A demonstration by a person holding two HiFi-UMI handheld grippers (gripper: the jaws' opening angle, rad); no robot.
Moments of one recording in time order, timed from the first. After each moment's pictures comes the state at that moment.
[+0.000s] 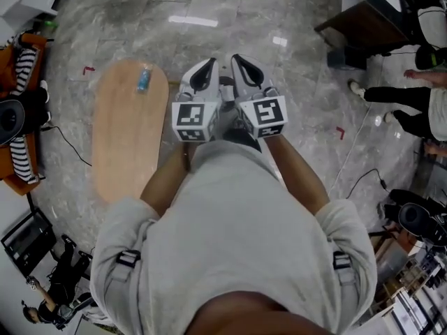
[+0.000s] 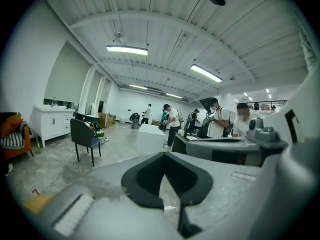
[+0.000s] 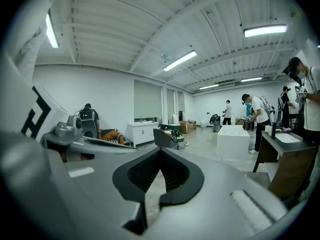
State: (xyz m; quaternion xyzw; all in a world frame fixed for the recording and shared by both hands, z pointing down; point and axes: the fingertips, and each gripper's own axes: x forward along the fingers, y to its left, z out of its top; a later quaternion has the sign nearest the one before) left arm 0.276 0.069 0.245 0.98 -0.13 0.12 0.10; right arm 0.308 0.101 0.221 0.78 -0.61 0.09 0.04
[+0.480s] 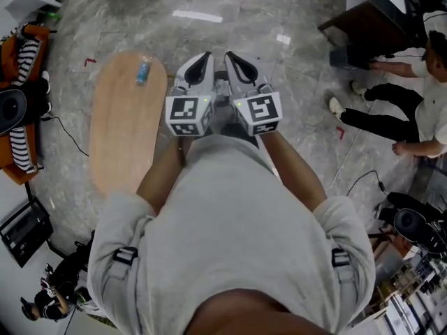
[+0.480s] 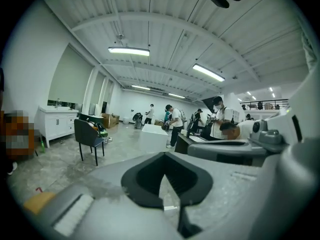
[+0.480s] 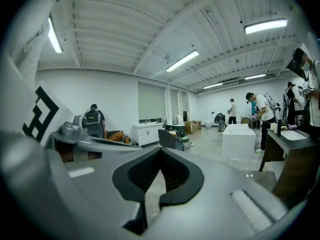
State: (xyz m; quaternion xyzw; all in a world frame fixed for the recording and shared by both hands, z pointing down) left arm 0.278 0.071 0.240 0.98 -0.15 0.12 0.10; right arm 0.303 0.106 0.219 0.76 -0.64 0.10 0.03
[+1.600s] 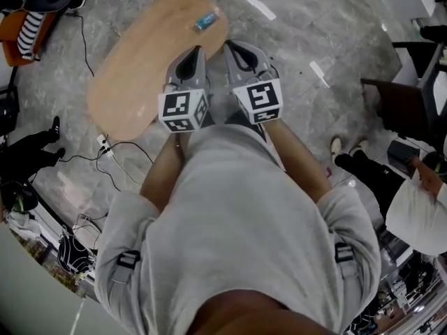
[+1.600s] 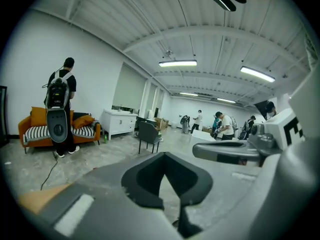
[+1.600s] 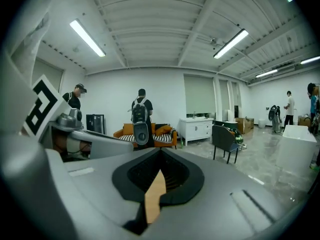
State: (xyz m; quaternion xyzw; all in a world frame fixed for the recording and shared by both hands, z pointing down) left arm 0.007 -0.009 0.261 0.89 -0.43 0.09 0.15; right arm 0.068 0.002 0.246 0.56 -0.82 0.08 0.09
